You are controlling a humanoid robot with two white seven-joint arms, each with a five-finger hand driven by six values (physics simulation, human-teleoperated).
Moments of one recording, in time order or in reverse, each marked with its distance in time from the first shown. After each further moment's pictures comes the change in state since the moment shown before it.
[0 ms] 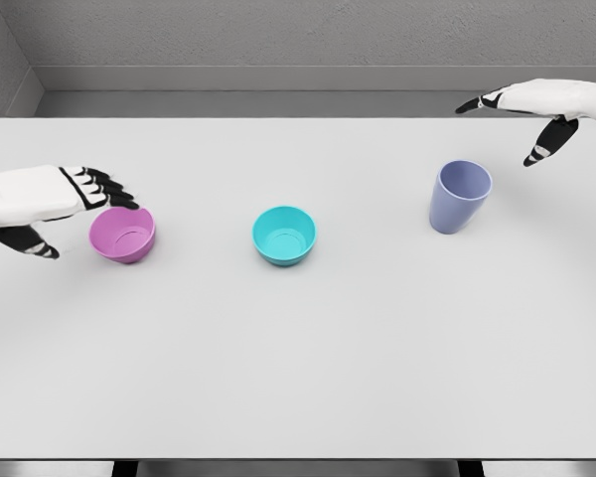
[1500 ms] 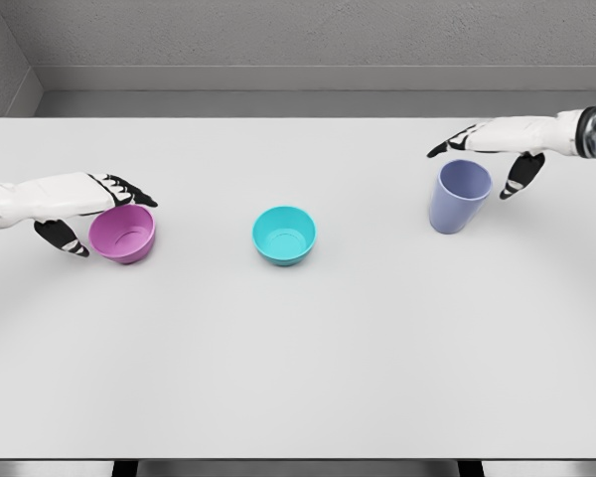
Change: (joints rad) left arm -0.067 -0.237 -0.043 0.292 -0.117 0.000 -0.041; right arm 0.028 0.003 0.105 -0.100 0.010 0.000 0.000
